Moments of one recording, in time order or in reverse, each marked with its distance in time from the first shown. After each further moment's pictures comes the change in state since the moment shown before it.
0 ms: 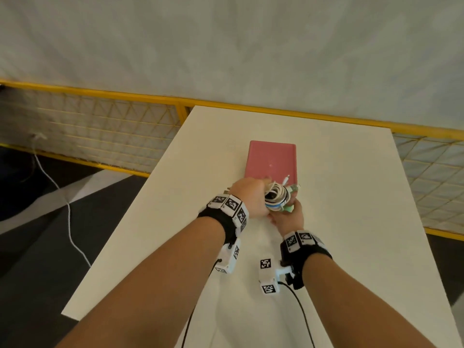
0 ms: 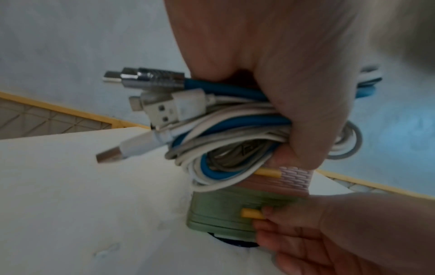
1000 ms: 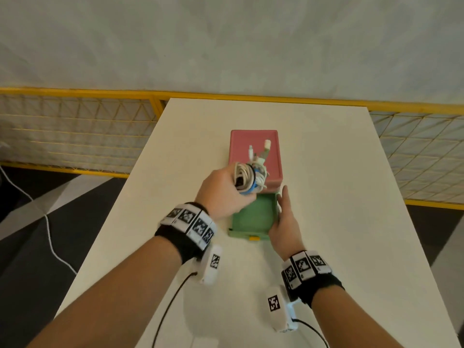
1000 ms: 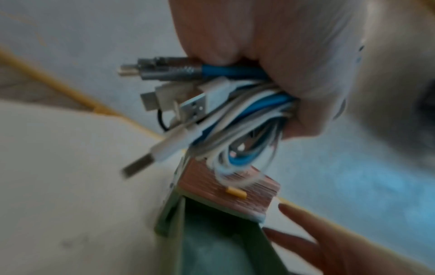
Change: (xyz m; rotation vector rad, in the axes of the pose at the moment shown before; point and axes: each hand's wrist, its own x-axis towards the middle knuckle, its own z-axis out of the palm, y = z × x) left_hand -0.041 -0.006 -0.015 -0.503 0.260 -0.031; right_hand -0.061 0.014 -0.028 -0.267 -0.097 -0.332
